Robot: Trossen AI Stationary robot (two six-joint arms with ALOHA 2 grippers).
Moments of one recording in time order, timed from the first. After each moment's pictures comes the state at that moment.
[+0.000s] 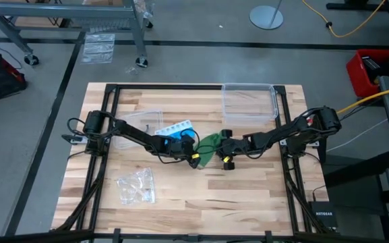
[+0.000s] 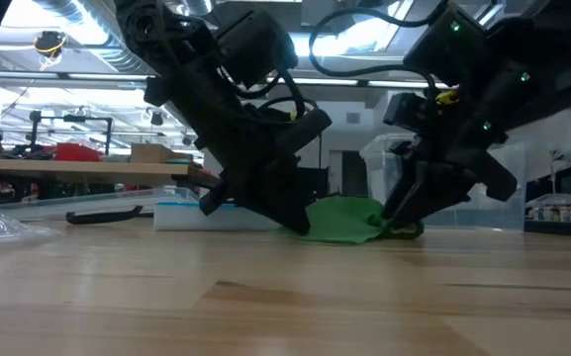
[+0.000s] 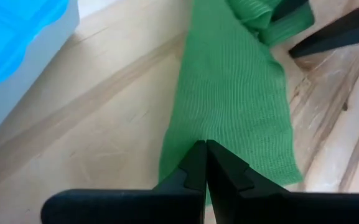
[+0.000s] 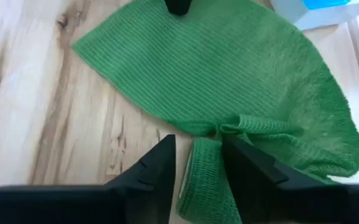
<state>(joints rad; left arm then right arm) -0.10 1.93 1.01 0.08 -0.26 -0.89 0.11 1.58 0.60 0.06 0.21 -0.10</state>
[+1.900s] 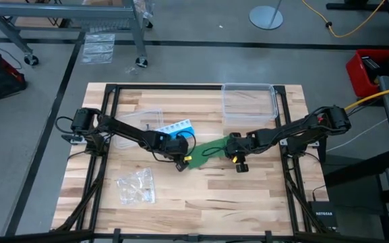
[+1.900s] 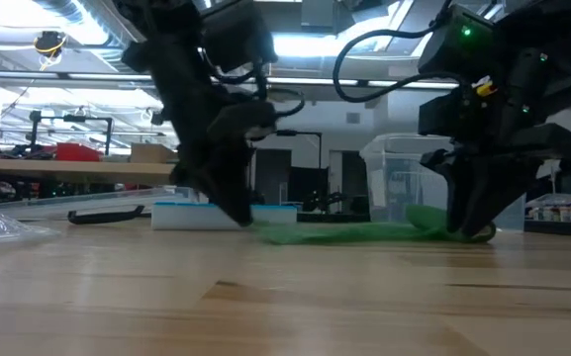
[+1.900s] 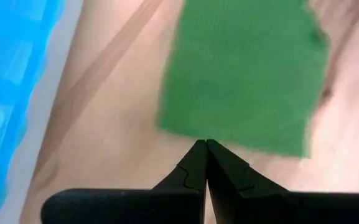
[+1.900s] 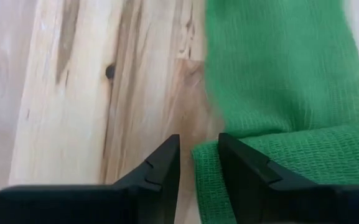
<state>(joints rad) -0.10 1.79 1.00 -0.27 -0.14 -0.66 0.11 1.48 0.60 -0.34 -0.03 -0.04</state>
